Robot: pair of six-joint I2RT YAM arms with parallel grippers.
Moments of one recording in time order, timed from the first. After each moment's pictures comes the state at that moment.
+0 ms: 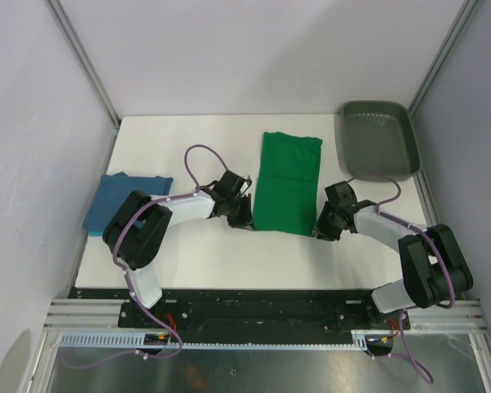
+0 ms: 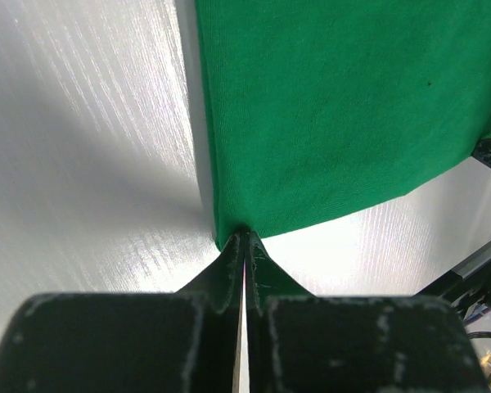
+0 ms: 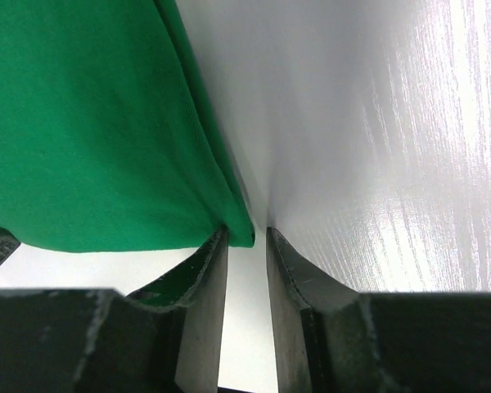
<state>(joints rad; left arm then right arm) -0.62 1.80 1.01 -0.24 0.29 -0.63 0.35 1.44 0.70 -0.38 -0.06 0.83</state>
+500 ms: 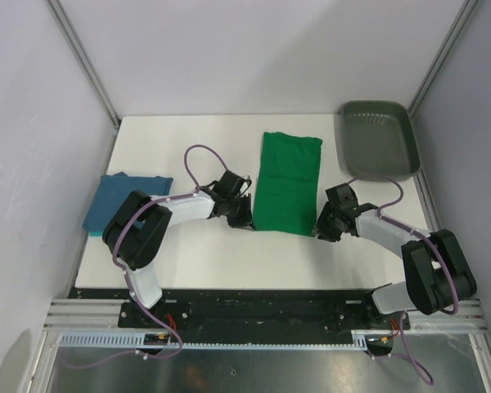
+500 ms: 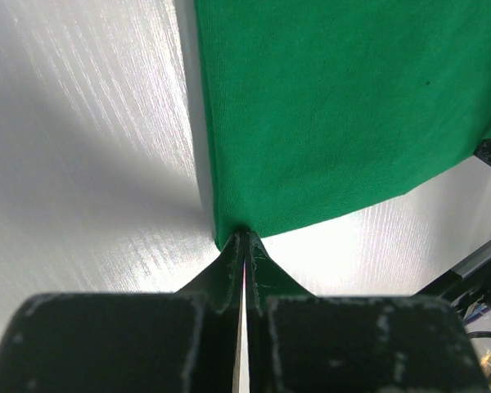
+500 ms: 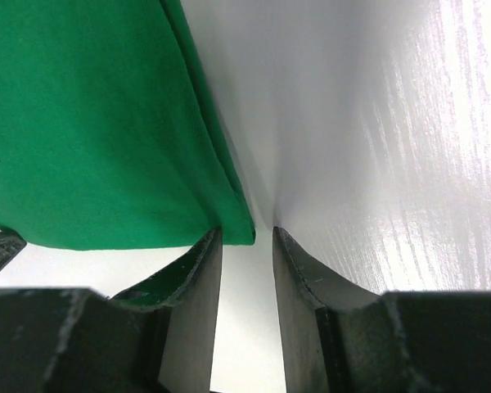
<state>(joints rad) -0.62 1.80 1.01 -0.24 0.29 -0.63 0.36 1.40 0.67 -0.36 -0.04 0.84</state>
